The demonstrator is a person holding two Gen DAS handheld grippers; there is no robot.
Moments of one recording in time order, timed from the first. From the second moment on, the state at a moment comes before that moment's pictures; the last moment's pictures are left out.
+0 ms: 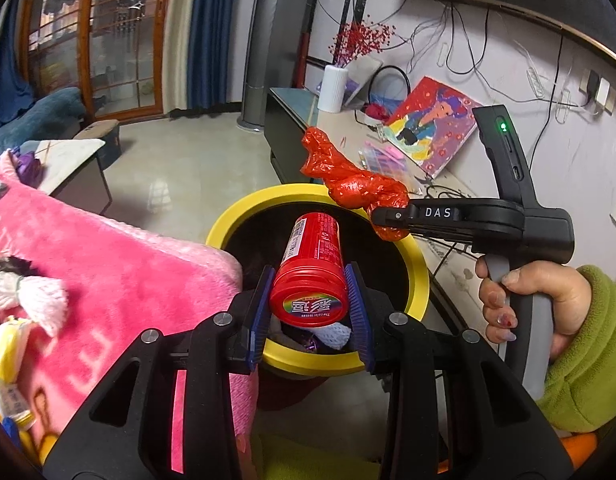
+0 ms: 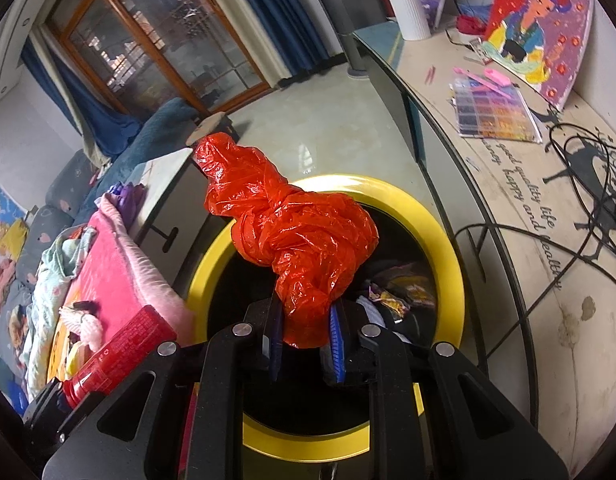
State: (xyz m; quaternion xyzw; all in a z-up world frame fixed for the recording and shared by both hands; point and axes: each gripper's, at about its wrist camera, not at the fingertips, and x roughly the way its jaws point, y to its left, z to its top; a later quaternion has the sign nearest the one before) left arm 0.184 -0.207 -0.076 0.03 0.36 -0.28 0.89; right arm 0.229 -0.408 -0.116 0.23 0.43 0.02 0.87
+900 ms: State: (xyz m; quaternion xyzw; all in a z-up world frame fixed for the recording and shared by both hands) left arm 0.186 -0.173 -0.070 -0.02 0.35 -0.23 0.91; right arm 0.226 -0.413 -0.106 0.24 0.41 -0.01 0.88
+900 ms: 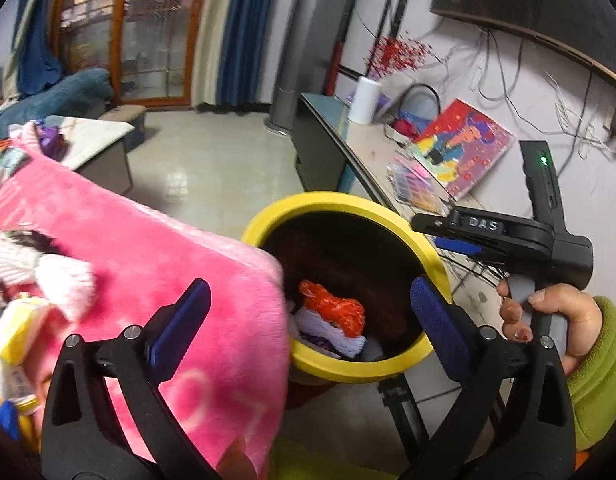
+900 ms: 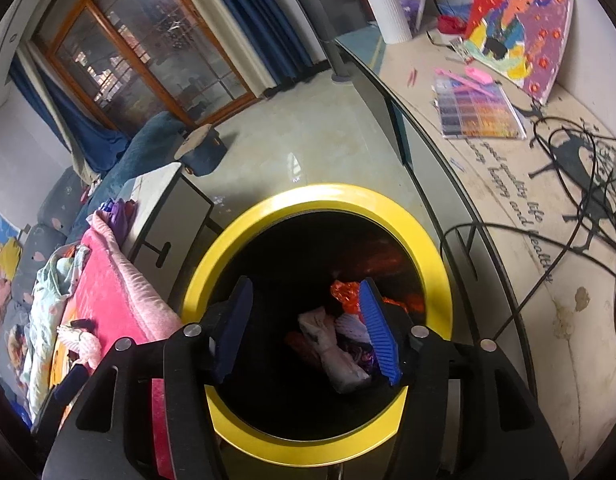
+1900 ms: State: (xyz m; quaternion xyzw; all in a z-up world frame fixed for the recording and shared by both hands) left arm 0.136 -0.048 -0.022 -0.08 0.26 -0.08 0.96; right arm 0.190 -0.275 -0.051 0.09 0.36 0.10 0.92
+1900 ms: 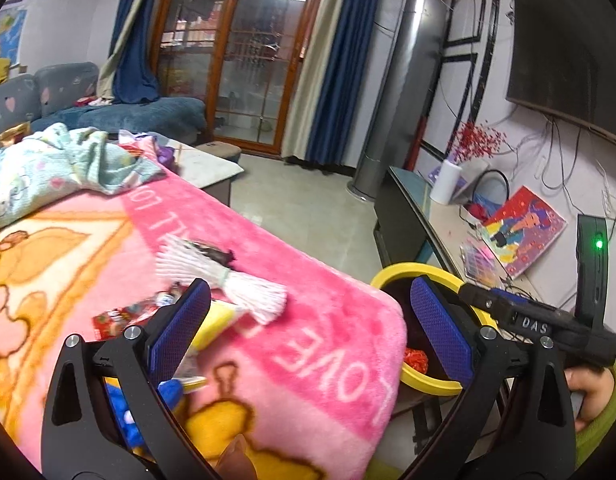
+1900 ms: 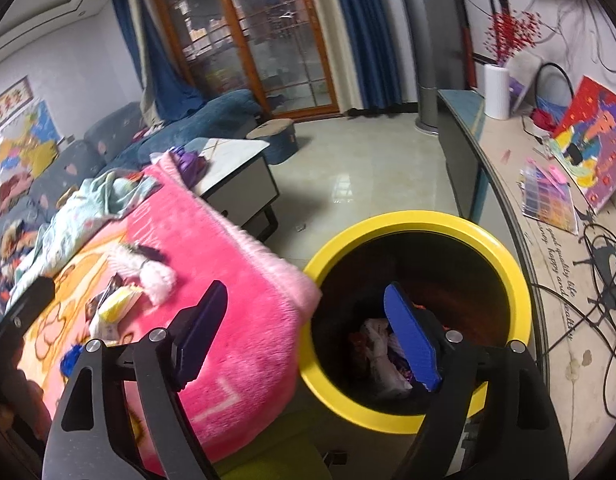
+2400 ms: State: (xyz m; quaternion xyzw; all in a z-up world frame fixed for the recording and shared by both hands) left arm 0.108 0.020 -0.013 -0.12 0.24 -0.03 0.96; right arm 0.188 -0.219 -0.038 0.04 0.37 0.14 0.92
